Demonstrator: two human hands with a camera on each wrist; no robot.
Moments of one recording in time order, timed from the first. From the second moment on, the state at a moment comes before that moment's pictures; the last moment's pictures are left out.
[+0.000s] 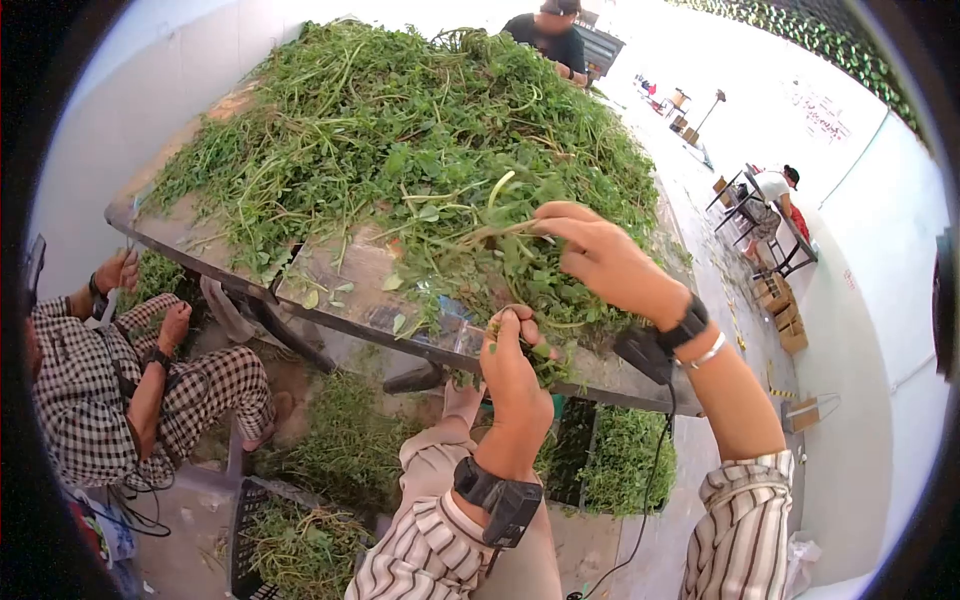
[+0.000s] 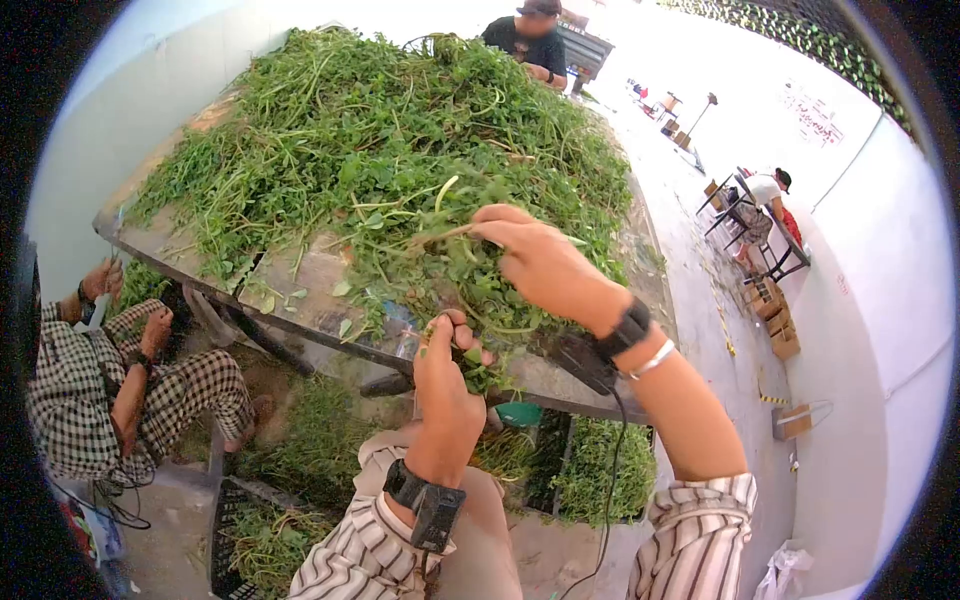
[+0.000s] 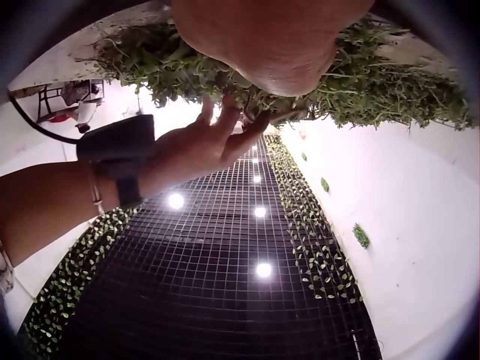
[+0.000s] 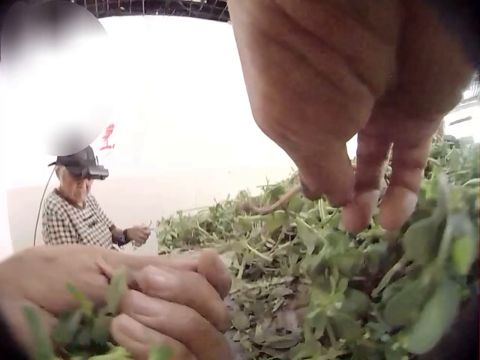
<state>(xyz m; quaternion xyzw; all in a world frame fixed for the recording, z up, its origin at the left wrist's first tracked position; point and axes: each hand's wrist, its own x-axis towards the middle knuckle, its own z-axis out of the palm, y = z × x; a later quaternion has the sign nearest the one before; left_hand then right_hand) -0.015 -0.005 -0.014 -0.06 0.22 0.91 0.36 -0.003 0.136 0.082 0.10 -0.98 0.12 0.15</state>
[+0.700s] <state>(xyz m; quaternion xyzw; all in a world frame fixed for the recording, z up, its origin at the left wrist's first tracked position) -0.009 0.002 -0.020 -0.05 0.20 0.89 0.40 0.096 0.220 0.142 -0.29 -0.76 0.43 0.39</state>
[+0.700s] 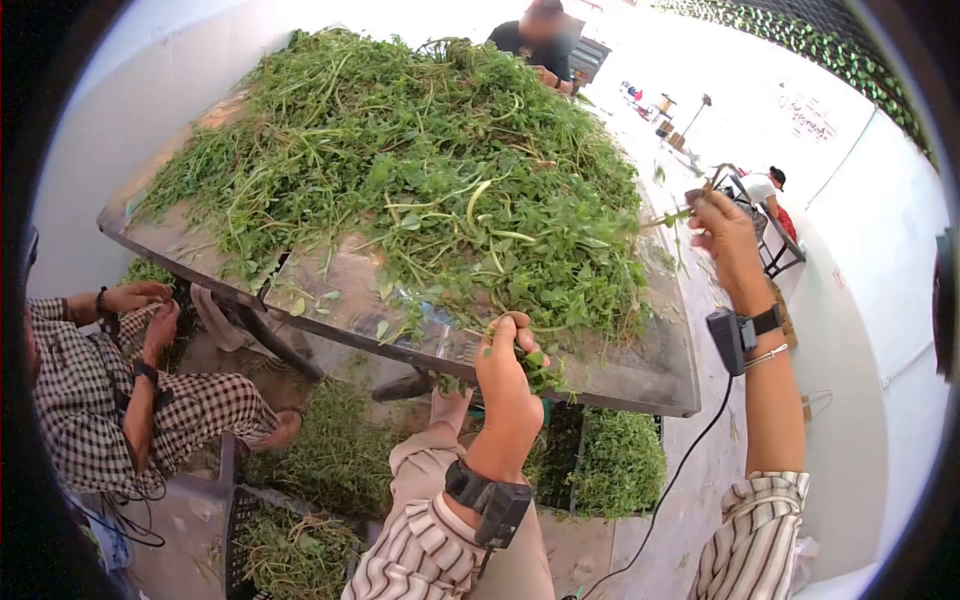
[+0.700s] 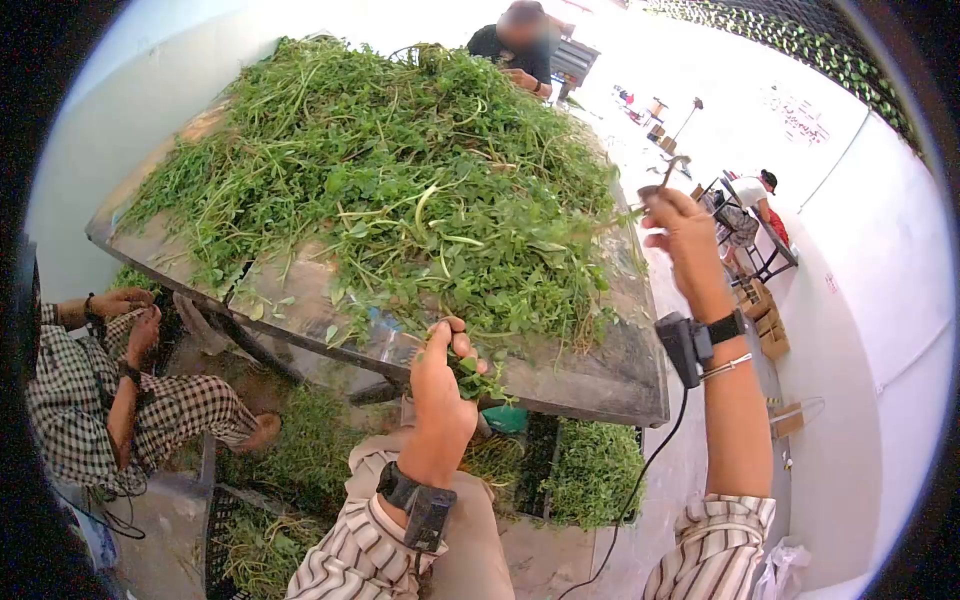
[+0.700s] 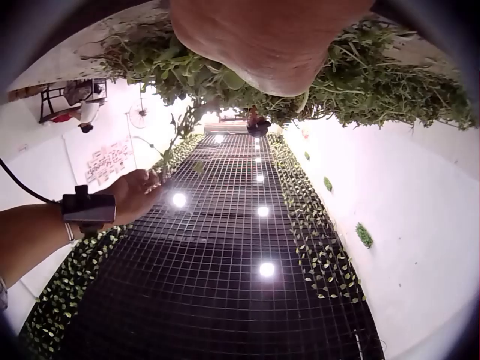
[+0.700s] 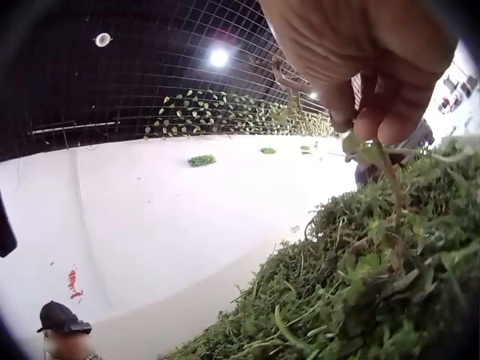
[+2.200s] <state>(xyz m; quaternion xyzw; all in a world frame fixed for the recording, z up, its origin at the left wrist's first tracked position) 0.001 0.002 -0.009 0.00 0.23 0.86 0.46 0.161 0.219 0.157 -0.16 -0.54 0.63 0.53</state>
